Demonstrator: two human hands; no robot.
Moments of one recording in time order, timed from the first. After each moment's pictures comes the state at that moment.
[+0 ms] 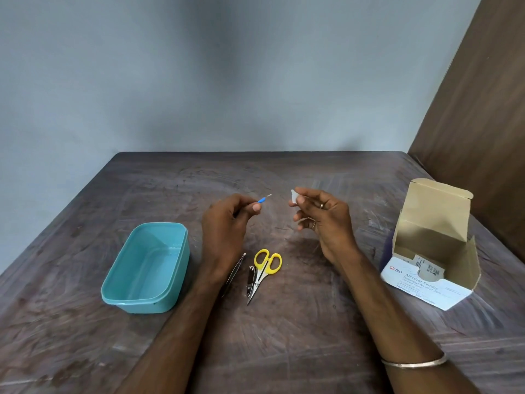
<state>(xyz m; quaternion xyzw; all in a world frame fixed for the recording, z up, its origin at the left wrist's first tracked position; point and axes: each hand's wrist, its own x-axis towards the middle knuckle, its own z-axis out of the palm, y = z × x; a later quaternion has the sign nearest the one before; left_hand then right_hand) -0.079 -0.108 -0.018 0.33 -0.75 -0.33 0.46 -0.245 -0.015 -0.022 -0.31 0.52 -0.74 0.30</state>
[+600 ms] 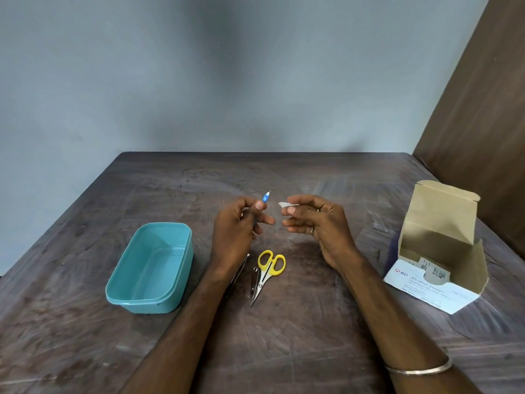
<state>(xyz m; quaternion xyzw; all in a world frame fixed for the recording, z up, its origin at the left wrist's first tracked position) -0.083 -0.099 -0.016 0.32 -0.68 -0.51 0.42 -0.238 -0.015 -0.018 -0.32 0.54 -0.69 0.36</state>
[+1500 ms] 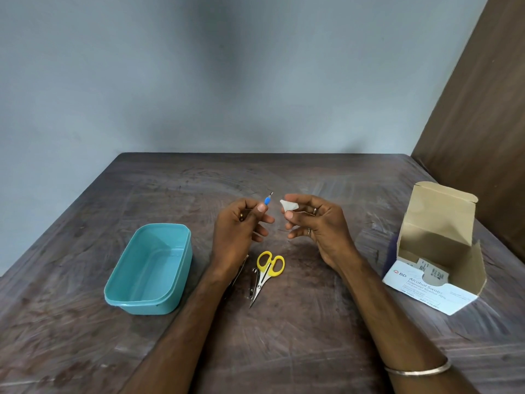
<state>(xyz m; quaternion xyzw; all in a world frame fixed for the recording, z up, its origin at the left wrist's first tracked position) -0.083 -0.098 -0.017 0.30 -0.66 -0.55 0.41 -0.237 -0.015 -0.020 -0.35 0.52 -0.69 0.35</state>
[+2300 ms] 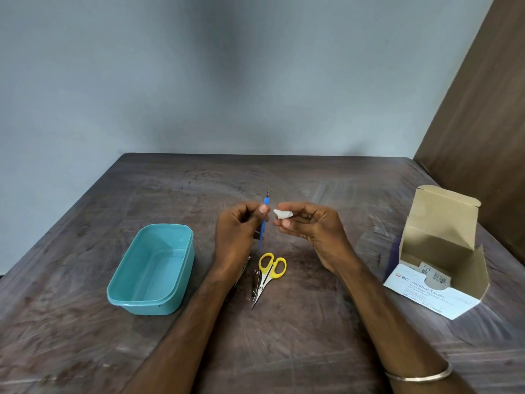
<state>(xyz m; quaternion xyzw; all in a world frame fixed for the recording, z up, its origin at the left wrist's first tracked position) -0.086 -0.096 -0.016 0.32 -0.64 -0.55 0.44 -0.232 -0.017 -0.024 -0.38 0.51 -0.67 0.38</state>
